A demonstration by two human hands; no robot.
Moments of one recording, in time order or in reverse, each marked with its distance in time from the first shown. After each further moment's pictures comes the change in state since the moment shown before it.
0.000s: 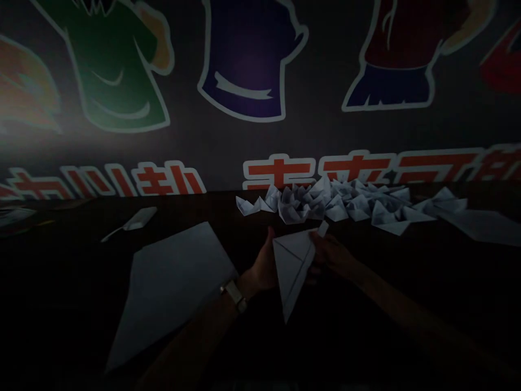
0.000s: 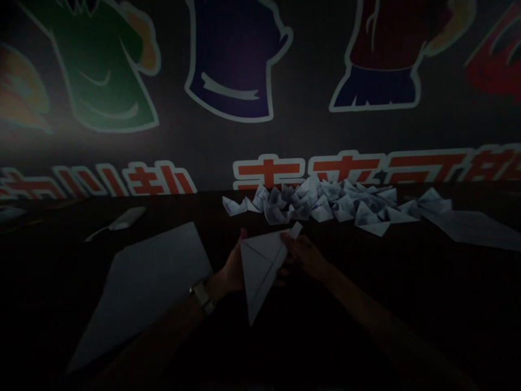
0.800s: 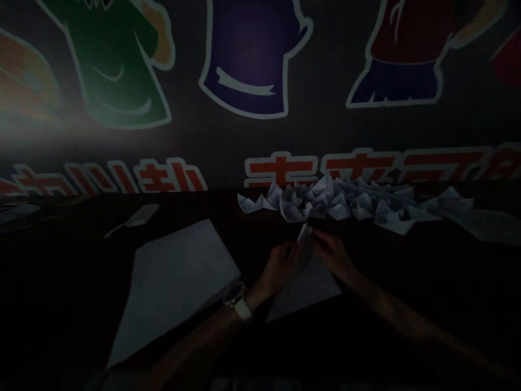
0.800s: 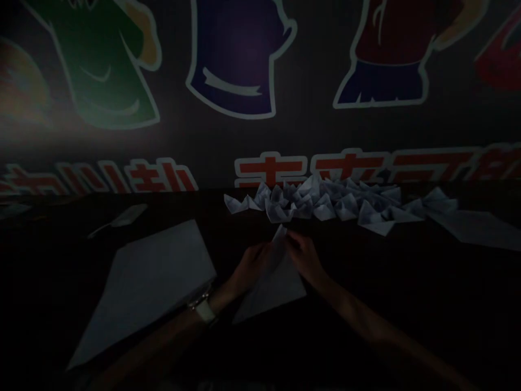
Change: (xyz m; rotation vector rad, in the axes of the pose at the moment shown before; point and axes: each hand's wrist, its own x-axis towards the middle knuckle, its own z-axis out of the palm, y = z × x) left_hand 0.015 -0.019 -0.001 0.929 0.531 0.466; right_hand 0.006 0.003 0.003 -0.390 0.224 -0.296
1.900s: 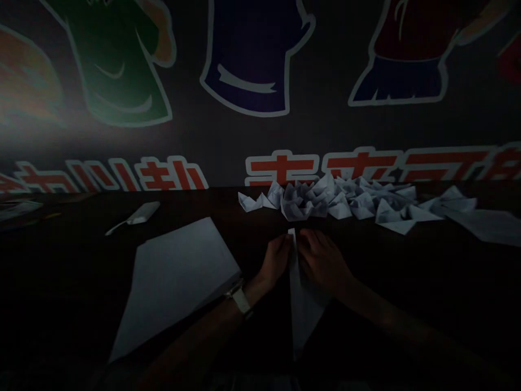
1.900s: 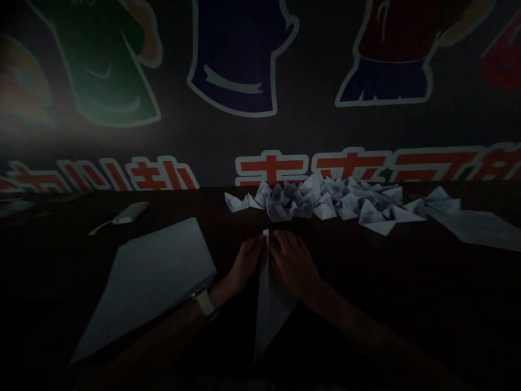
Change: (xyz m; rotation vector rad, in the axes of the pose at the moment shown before) left_hand 0.008 -0.005 0.002 -0.298 0.195 -0.062; right_hand -0.026 -0.036 0.012 -1.087 -0.206 -0.543
